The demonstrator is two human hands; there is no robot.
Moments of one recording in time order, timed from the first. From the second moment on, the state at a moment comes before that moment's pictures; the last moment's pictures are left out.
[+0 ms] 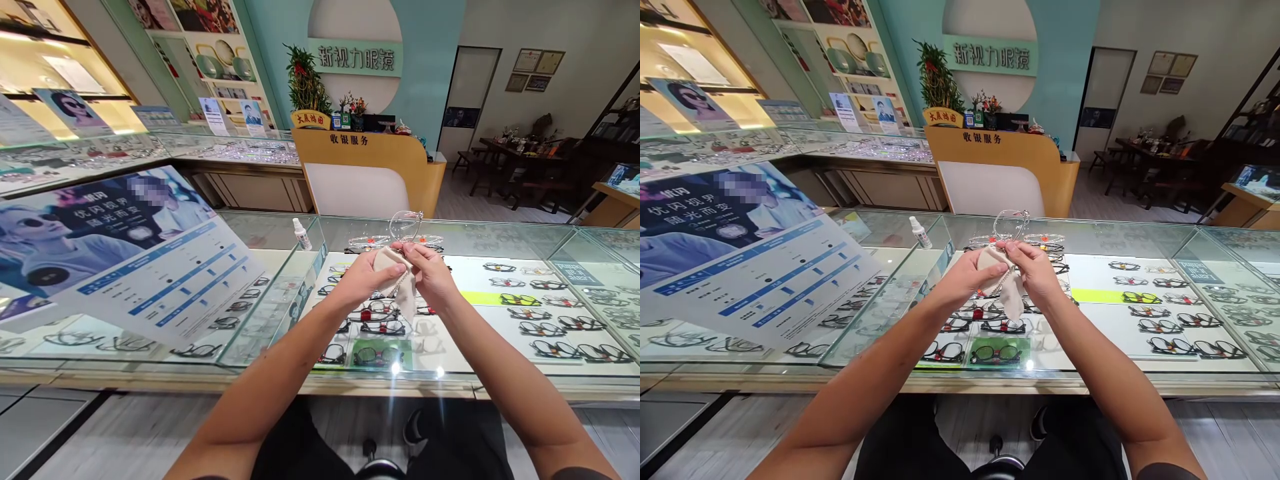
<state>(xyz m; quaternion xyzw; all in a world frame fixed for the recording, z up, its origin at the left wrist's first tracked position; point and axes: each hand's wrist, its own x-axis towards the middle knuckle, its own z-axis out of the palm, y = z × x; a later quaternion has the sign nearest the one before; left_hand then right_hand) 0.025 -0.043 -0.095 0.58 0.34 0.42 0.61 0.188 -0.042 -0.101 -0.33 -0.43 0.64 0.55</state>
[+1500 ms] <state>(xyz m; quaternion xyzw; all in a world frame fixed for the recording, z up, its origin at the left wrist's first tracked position) 0.014 -0.024 -0.100 0.53 0.26 0.53 0.61 0.204 -0.040 -0.093 -0.31 -0.67 0.49 0.46</state>
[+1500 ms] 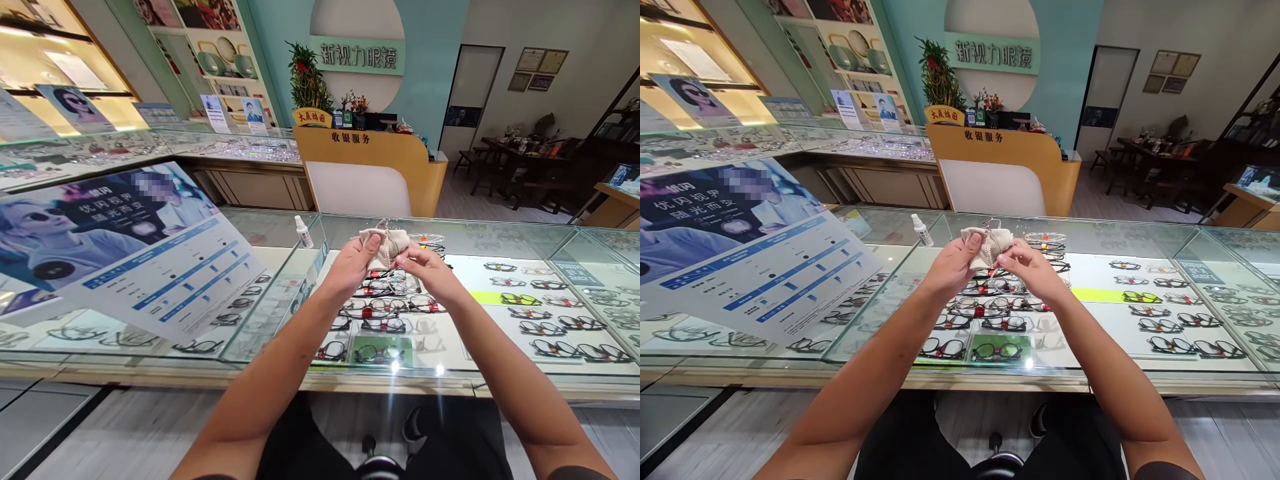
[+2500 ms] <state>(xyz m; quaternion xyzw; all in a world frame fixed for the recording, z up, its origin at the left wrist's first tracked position) 0.012 -0.035 -0.098 0.52 0.28 0.64 0.48 0.178 -0.066 -0.105 -0.26 -0.60 0.60 0.46</state>
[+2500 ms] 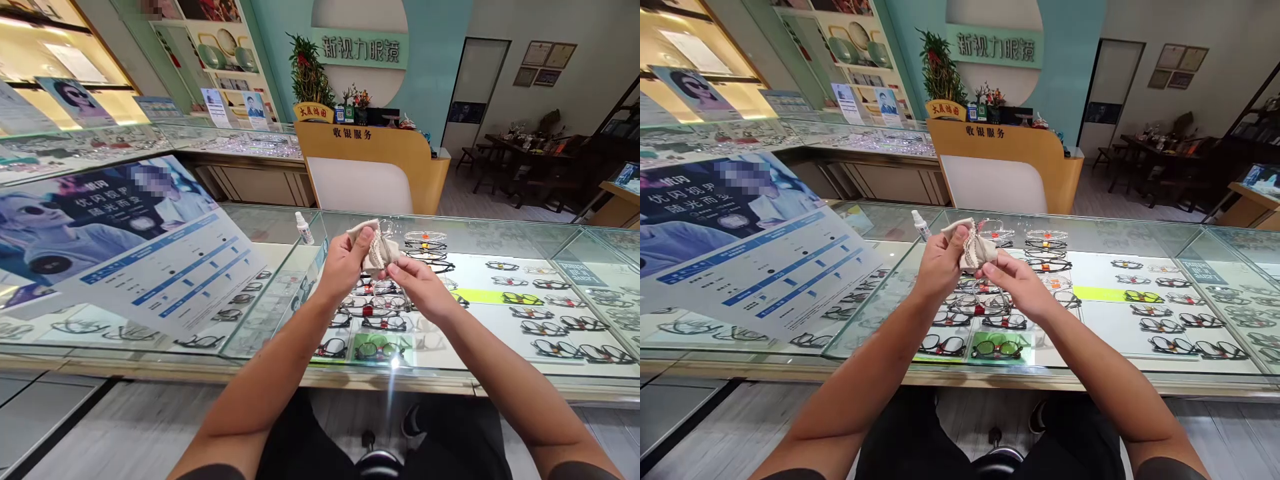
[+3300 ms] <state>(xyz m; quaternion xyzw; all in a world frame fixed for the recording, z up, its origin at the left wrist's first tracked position) -0.088 0.023 -0.091 0.58 0.72 0.35 0.15 0.203 -0.034 -0.103 -0.29 -0.50 0.59 0.56</state>
